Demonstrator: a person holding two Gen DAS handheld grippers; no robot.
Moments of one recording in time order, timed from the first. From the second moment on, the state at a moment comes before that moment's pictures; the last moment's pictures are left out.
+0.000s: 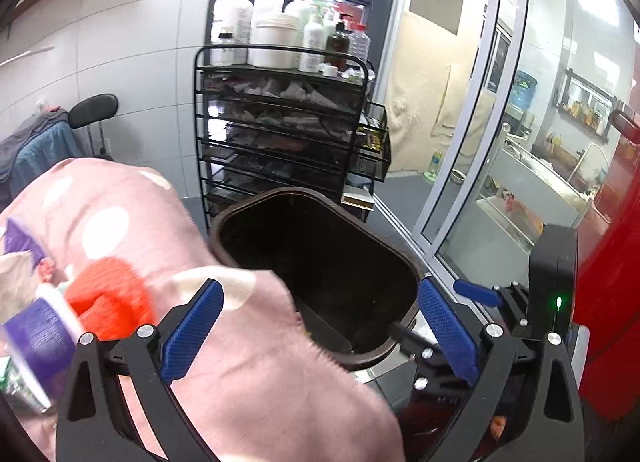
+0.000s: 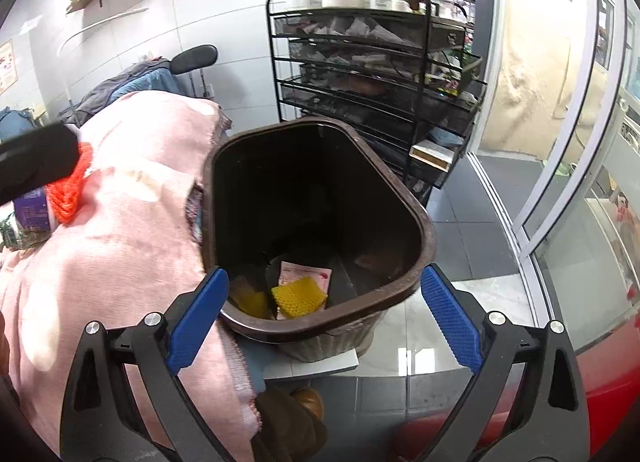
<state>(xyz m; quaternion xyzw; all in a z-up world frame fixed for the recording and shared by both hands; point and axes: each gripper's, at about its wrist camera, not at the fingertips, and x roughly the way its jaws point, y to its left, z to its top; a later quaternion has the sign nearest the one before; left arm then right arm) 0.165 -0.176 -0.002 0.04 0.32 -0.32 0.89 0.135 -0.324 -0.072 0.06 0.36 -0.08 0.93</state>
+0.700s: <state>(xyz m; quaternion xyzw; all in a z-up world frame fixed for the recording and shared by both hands) 0.138 -0.018 -0.007 0.01 0.31 -0.19 0.93 0.154 -0.235 -0.044 0.07 0.34 0.07 0.93</state>
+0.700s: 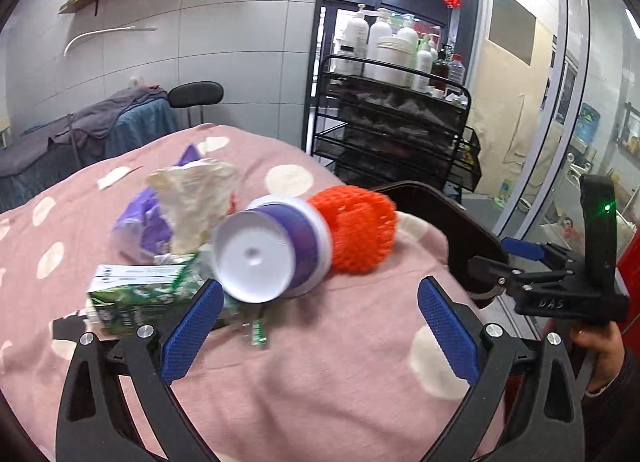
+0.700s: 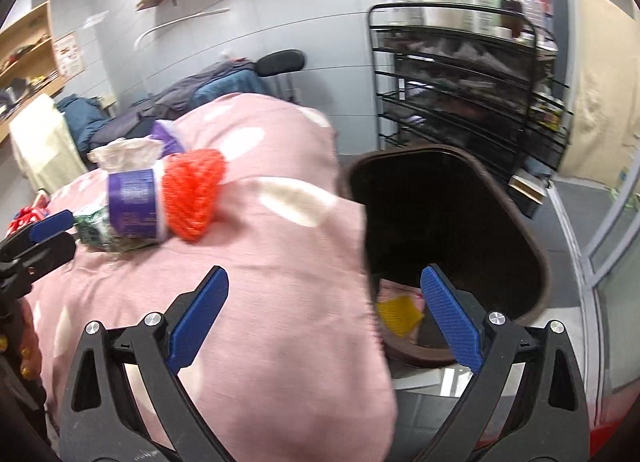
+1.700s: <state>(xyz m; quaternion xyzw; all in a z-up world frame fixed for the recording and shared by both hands) 0.208 0.002 -0.038 0.07 0.38 -0.25 0.89 0.189 -0.193 -0.034 0.06 0.36 0.13 0.92</state>
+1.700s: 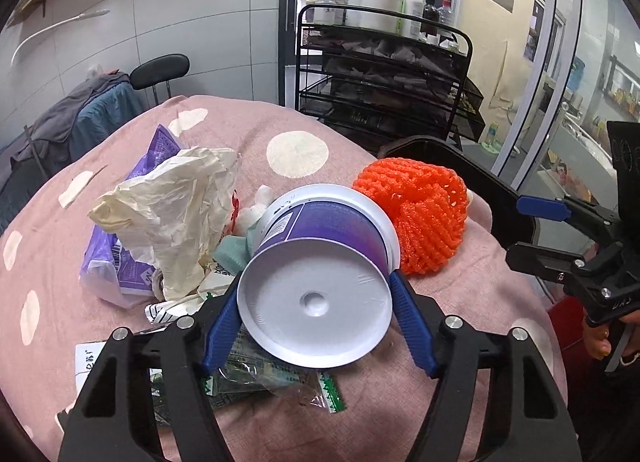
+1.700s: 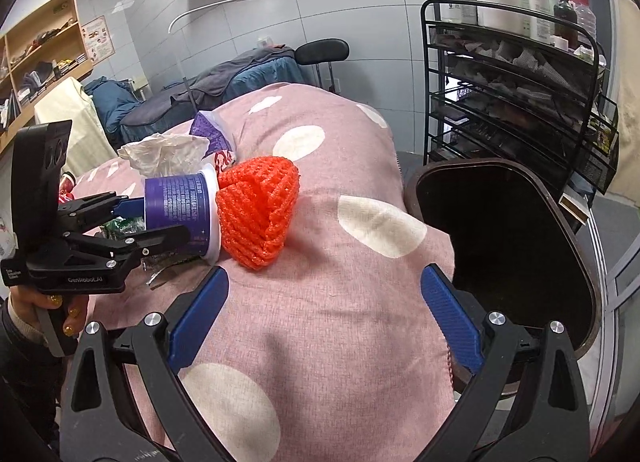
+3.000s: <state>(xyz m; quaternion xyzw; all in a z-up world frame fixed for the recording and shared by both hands) 0.147 0.013 0.002 -0.03 0.30 -0.21 0.93 0.229 -0.168 -0.028 0.07 0.35 0.19 0.92</state>
